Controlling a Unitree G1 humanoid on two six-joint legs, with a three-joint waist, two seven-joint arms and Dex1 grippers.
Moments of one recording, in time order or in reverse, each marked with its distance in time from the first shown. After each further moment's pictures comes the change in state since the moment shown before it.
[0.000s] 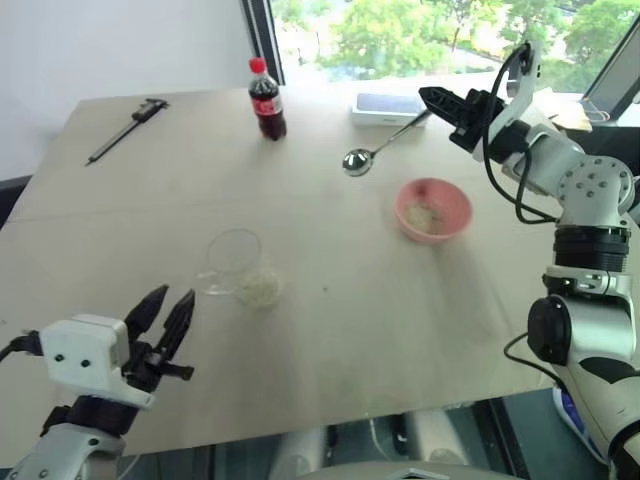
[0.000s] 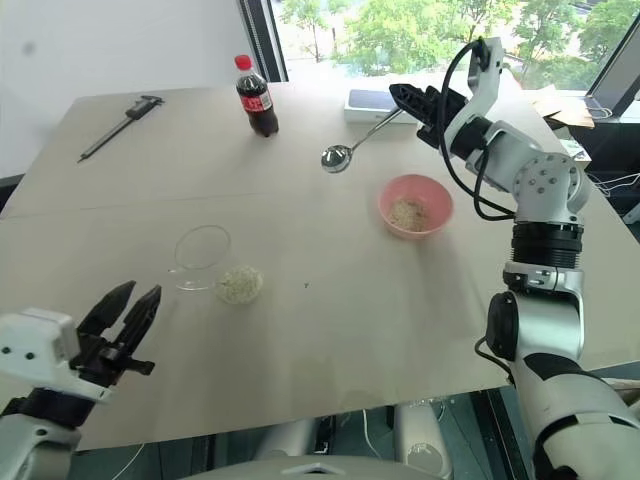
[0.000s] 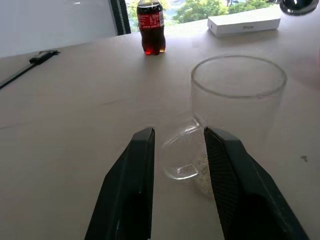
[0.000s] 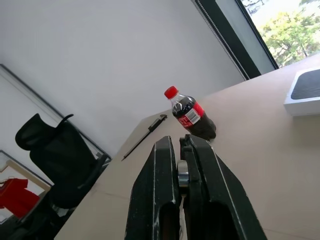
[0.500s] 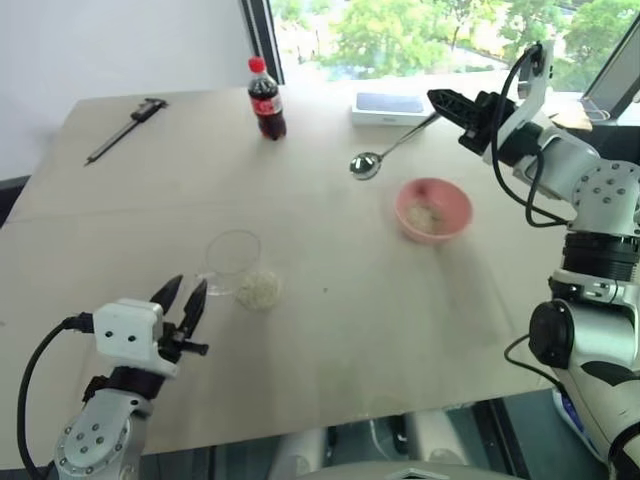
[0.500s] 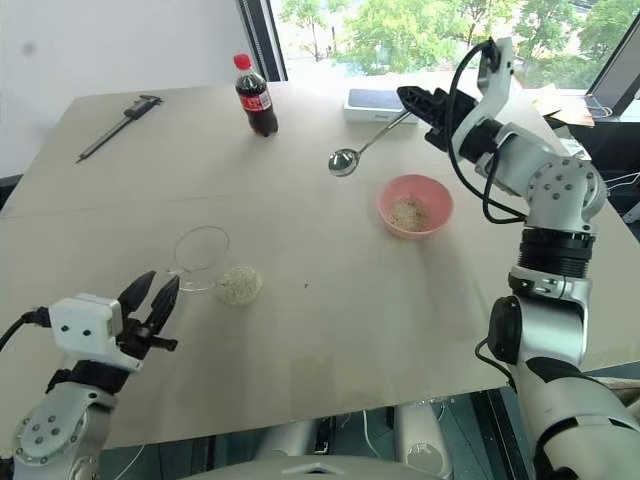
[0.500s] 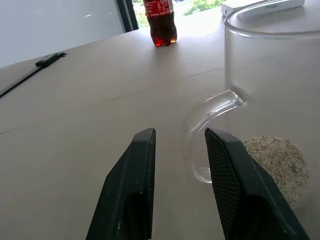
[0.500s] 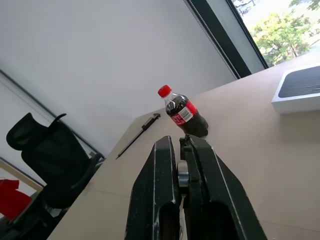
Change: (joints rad) left arm -0.184 0.025 -0.086 0.256 0.136 -0.140 -0.002; right arm 0.031 -0.008 -0.062 -0.099 0.013 0.084 -0.062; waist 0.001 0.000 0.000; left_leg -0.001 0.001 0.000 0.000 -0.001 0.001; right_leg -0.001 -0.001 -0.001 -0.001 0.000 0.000
